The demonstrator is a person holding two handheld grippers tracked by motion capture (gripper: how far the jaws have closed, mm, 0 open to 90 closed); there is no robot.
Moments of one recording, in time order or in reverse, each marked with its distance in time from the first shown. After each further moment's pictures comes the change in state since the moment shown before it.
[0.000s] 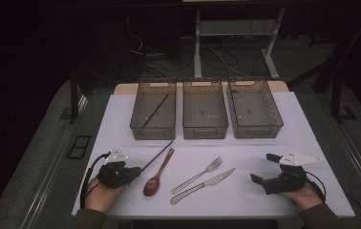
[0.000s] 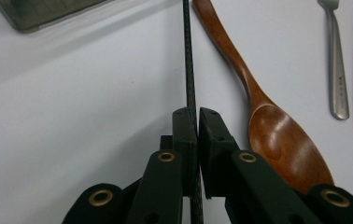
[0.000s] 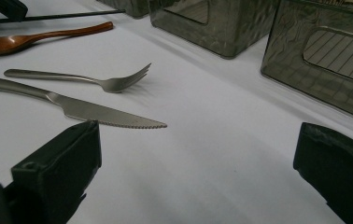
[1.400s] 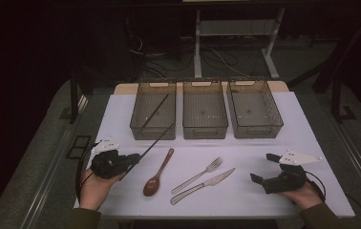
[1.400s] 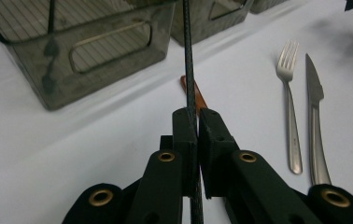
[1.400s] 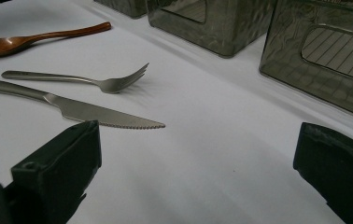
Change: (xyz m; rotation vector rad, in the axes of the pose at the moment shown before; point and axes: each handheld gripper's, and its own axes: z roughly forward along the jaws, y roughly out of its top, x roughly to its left) left arm 0.004 0.033 -0.028 -0.166 -0.042 -0.007; right arm -0.001 0.000 0.001 -0.001 -0.005 0.010
